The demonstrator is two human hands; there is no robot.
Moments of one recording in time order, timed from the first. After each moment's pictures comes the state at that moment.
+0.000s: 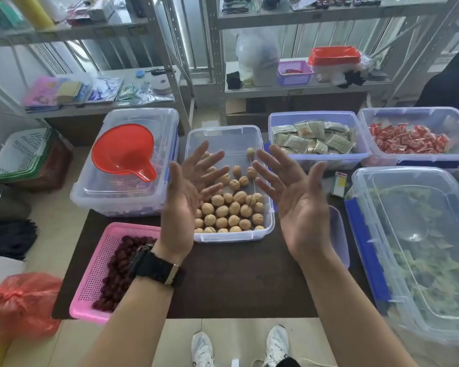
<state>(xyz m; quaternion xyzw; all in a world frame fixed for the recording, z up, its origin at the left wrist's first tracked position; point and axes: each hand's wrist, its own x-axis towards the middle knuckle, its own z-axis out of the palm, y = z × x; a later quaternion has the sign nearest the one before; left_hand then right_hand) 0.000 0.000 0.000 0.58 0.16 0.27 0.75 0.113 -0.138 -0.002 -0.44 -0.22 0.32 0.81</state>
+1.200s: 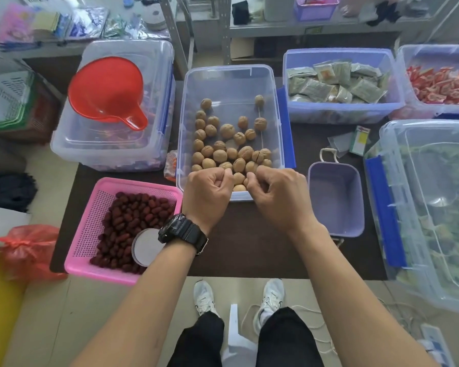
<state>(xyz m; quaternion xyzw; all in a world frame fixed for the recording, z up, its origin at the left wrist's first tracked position) 0.002 -0.006 -0.117 0.83 0.31 0.27 0.37 0.106 -0.125 -0.092 -0.83 -0.45 0.00 0.34</state>
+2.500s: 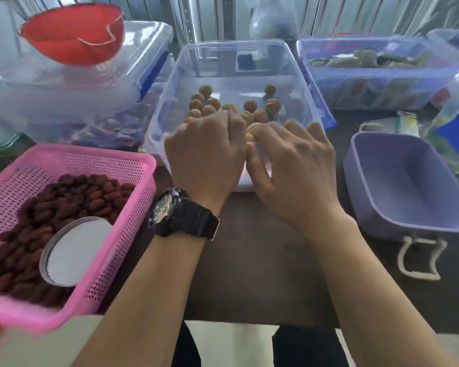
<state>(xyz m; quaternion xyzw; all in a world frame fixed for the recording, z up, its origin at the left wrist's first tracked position) 0.026 -0.006 -0.216 0.84 0.34 0.42 0.03 0.095 -0.113 -0.218 -0.79 -0.51 -0.26 0.24</state>
